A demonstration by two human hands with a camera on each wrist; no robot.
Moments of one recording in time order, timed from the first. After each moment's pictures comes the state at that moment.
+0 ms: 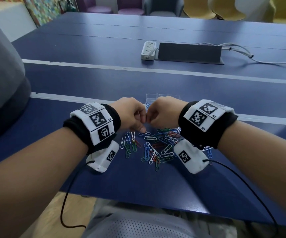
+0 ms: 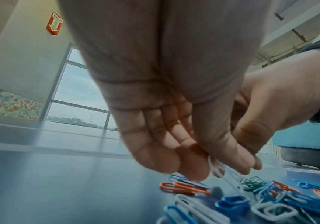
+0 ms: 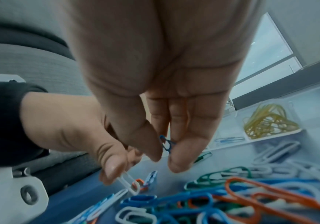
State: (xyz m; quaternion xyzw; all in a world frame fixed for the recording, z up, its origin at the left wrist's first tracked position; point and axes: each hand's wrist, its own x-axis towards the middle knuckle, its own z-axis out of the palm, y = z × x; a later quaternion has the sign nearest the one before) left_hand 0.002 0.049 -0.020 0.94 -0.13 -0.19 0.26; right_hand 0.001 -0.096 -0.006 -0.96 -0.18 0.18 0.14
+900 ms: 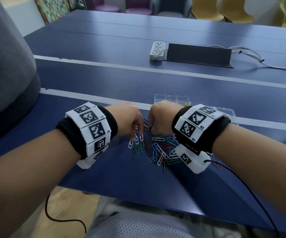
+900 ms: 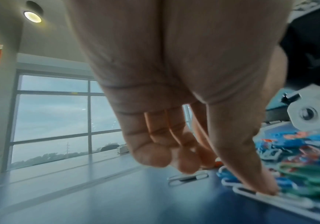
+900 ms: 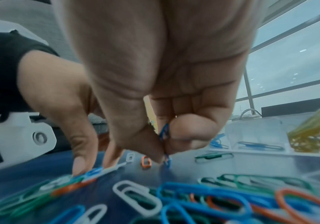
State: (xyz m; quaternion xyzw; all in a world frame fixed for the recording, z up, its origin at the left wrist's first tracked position) left_hand -0.011 0.070 -0.015 0.96 -0.21 -0.19 0.05; right_hand -0.001 -0.065 -0.015 -0.97 -0.21 0.15 0.03
